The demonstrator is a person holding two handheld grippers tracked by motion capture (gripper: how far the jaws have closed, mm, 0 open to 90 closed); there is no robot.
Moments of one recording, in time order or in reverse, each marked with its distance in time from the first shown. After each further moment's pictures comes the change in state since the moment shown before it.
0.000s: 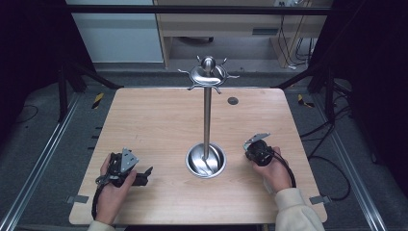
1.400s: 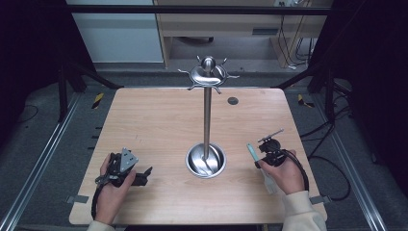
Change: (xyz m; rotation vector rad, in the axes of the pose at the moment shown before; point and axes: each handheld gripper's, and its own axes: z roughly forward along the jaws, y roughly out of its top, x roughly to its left) left arm 0.001 -0.001 0.000 0.008 -0.006 -0.003; right arm -0.013 -0.007 -0.043 0.233 0.007 0.219
